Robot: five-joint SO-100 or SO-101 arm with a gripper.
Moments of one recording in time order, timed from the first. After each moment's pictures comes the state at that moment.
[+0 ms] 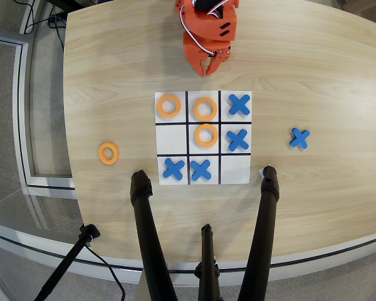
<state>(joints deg) -1.5 192.1 180.4 74.8 -91.8</state>
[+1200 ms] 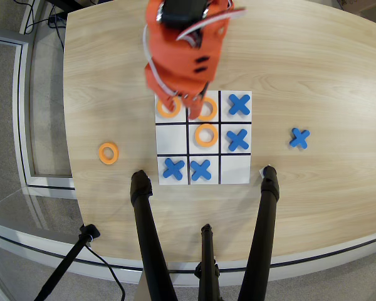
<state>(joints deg) 13.4 130.8 126.5 61.2 -80.0</state>
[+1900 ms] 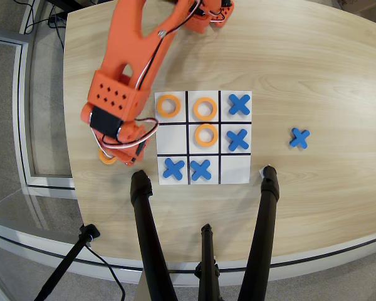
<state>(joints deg) 28.3 78.6 90.1 51.6 -83.2</state>
